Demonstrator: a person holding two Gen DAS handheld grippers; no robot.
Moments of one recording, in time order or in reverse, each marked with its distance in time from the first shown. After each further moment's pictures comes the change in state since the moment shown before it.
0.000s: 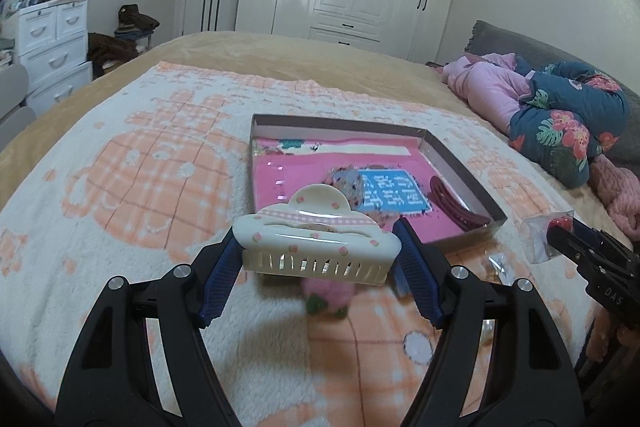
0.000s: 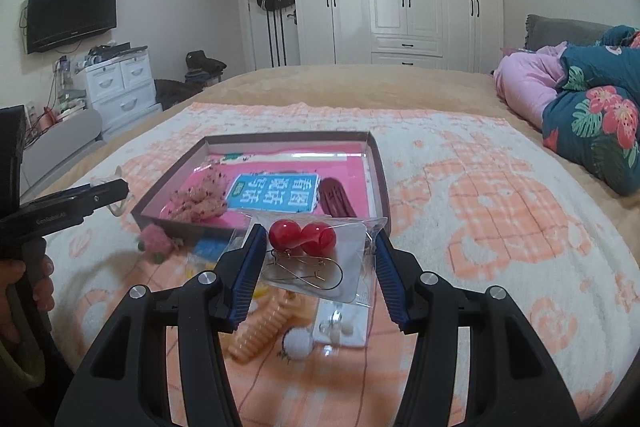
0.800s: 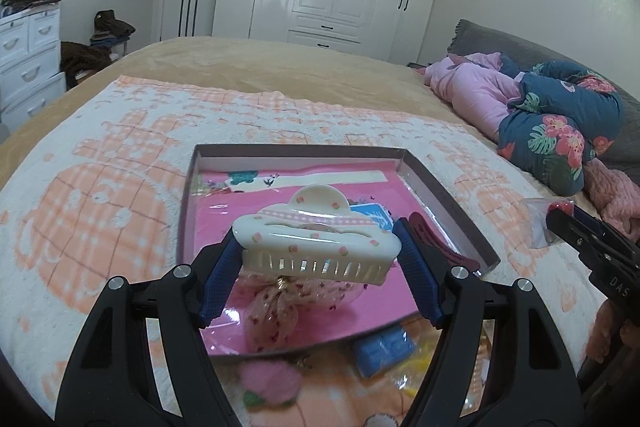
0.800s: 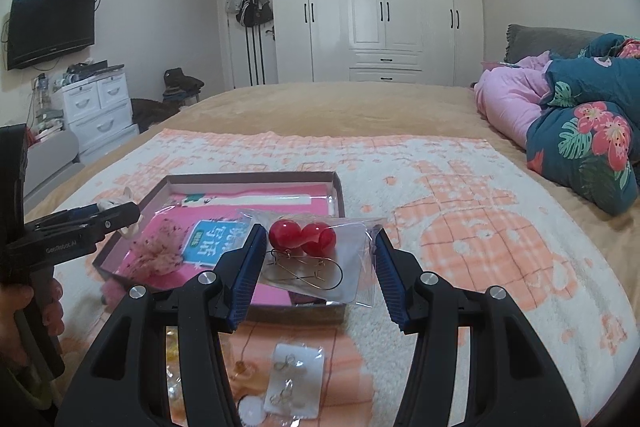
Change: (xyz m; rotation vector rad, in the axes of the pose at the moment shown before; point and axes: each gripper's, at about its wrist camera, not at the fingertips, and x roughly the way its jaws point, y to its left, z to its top) left arm 0.057 -0.032 0.036 0.023 -0.005 -0.070; right arm 0.027 -0.032 0.042 0.025 -0.054 -0.076
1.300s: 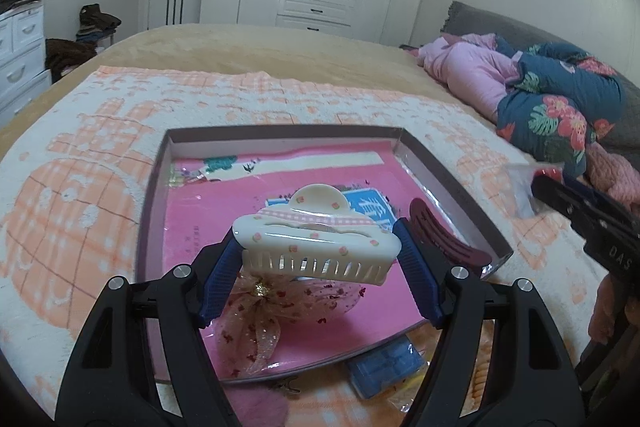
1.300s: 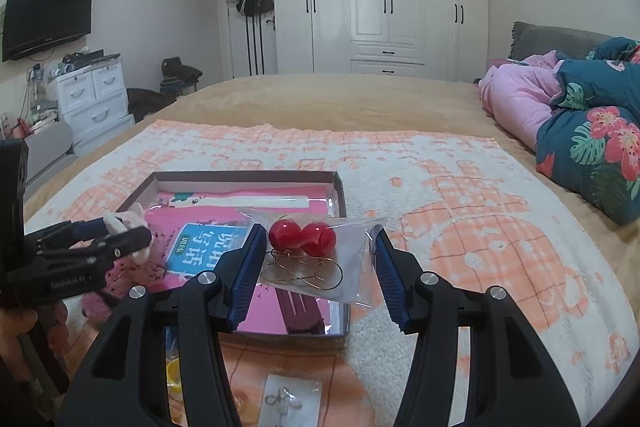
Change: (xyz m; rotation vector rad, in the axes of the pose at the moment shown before) left arm 0.034 -0.008 -0.006 0.034 0.066 -0.023; right arm 0.043 0.002 0.010 -0.023 0.040 -0.003
